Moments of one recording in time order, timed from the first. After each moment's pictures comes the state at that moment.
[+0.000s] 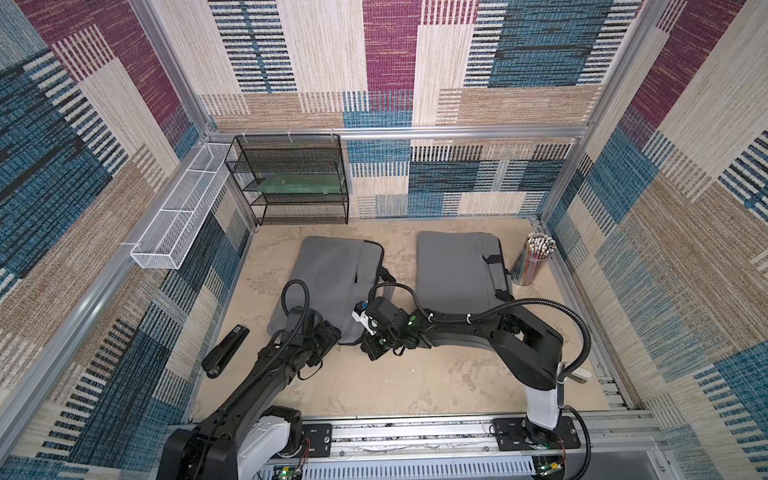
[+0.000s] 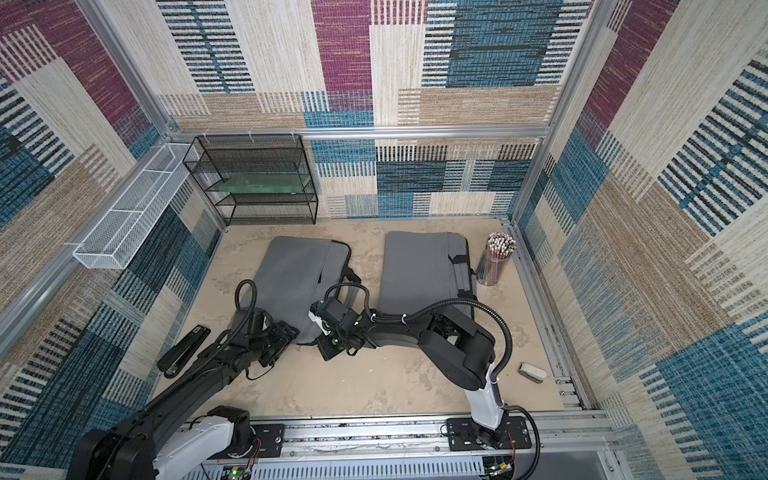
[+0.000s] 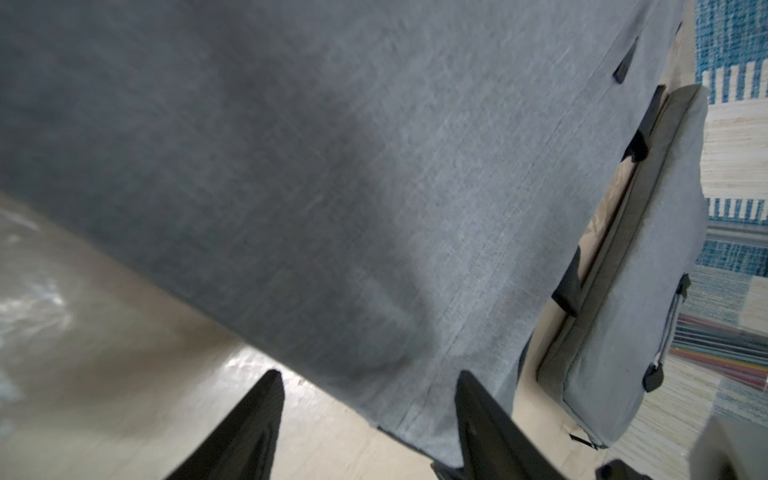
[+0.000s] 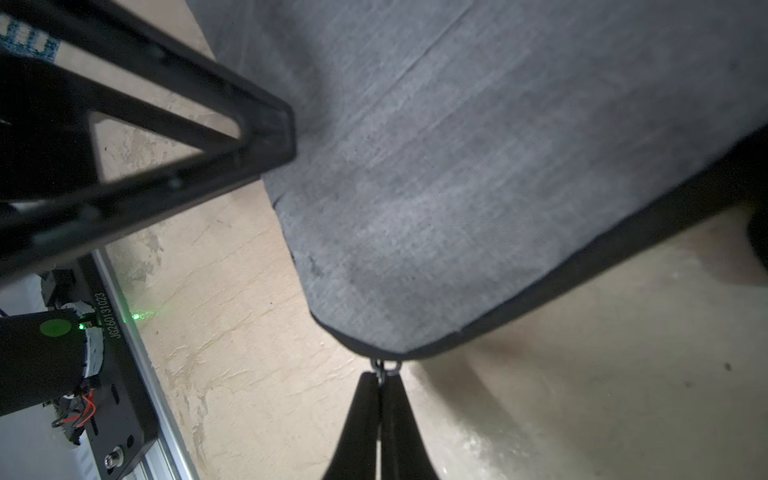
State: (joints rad) left arm -0.24 1.03 0.42 -0.34 0.17 -0.99; right arm 1.03 1.95 1.24 -0.23 -0.23 0.40
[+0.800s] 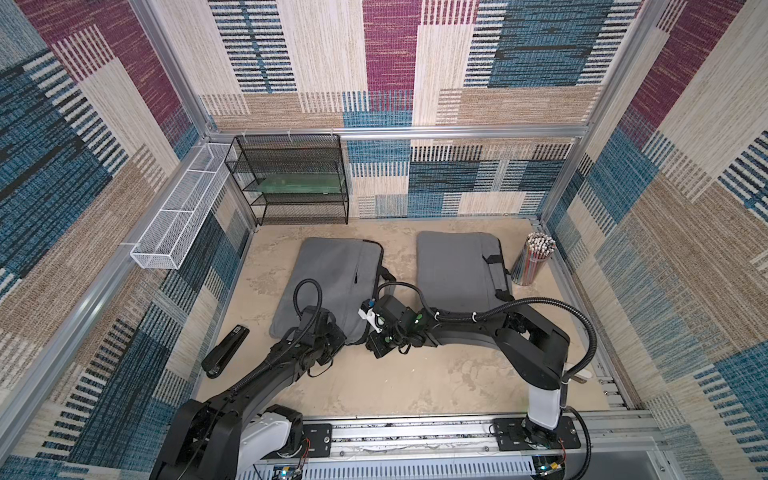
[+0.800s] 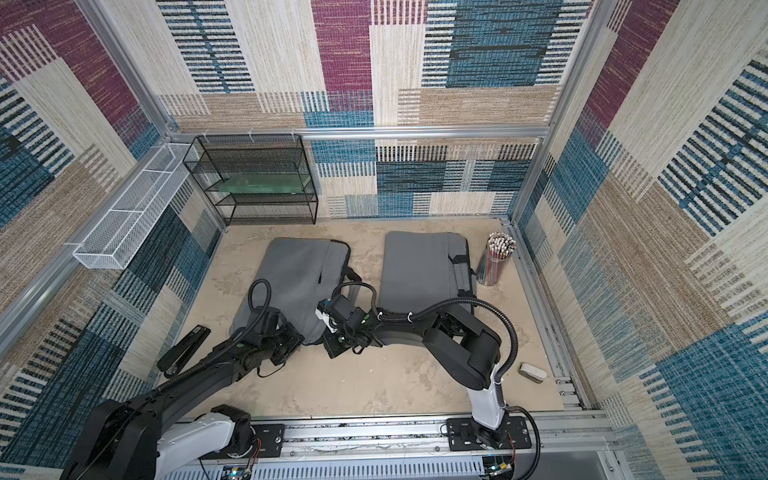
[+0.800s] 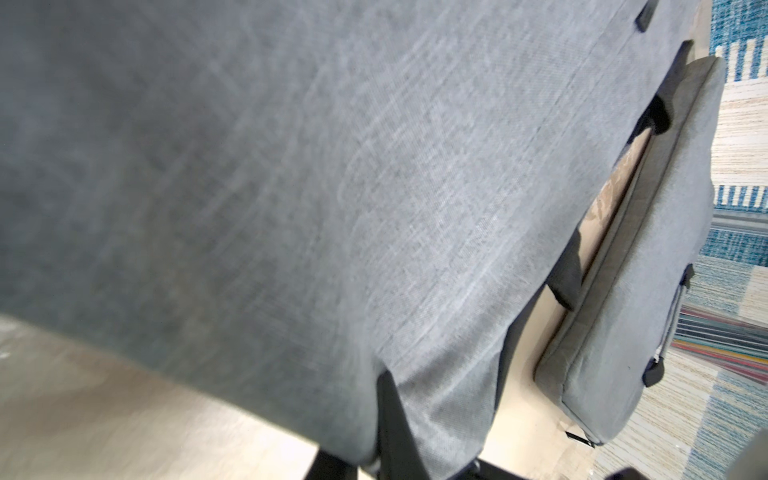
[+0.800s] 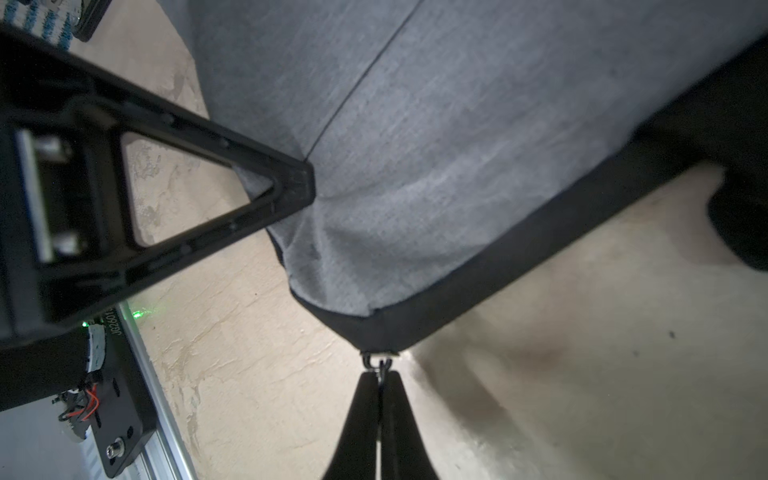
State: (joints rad) left arm -0.33 1.11 0.42 -0.23 0.13 -1.07; right arm 0.97 1.91 1.17 -0.19 -0.26 0.42
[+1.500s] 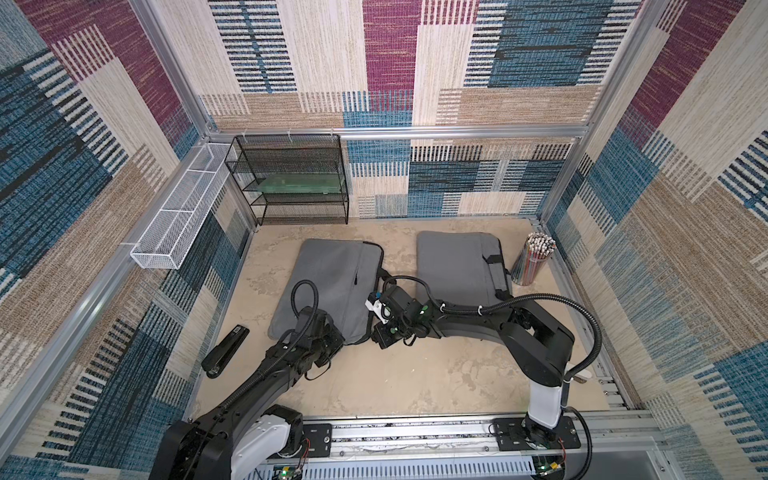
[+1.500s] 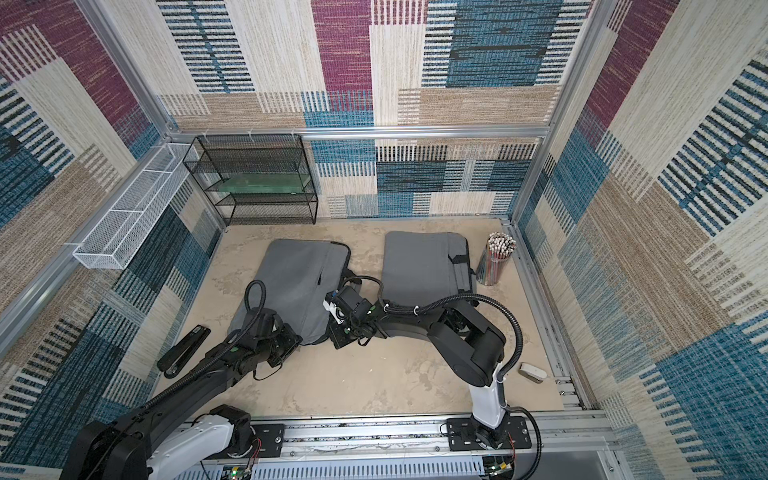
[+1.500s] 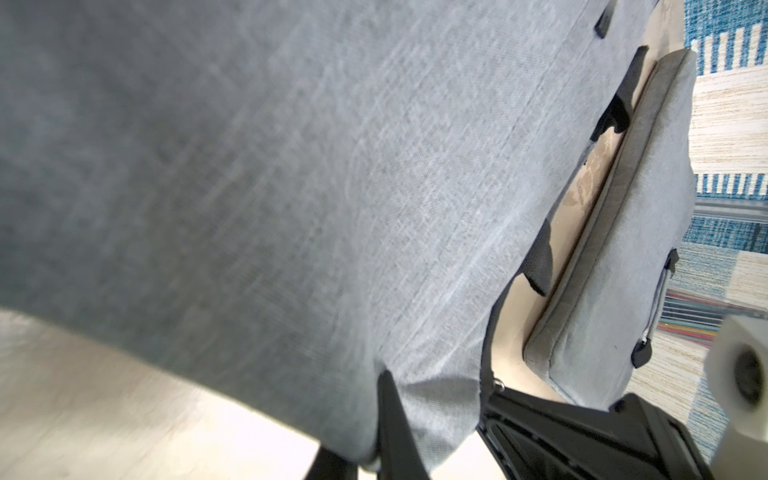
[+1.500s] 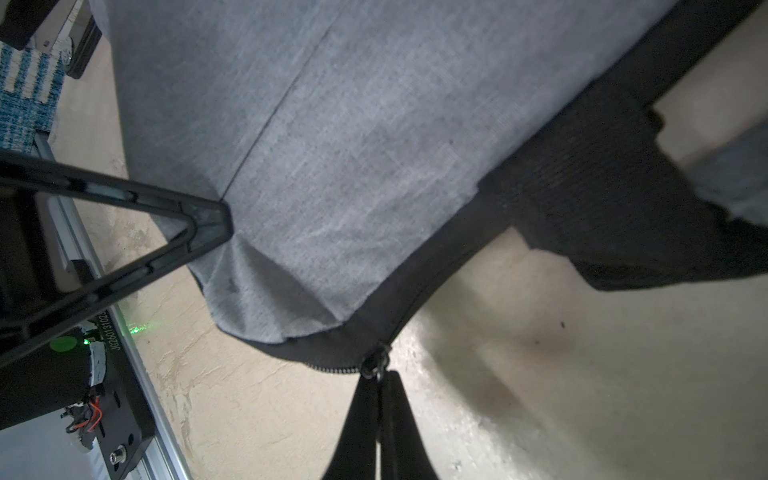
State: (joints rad) left arm -0.33 1.00 0.42 -0.33 0.13 -1.05; right arm 0.92 1.91 1.19 -0.25 -0.26 0.41
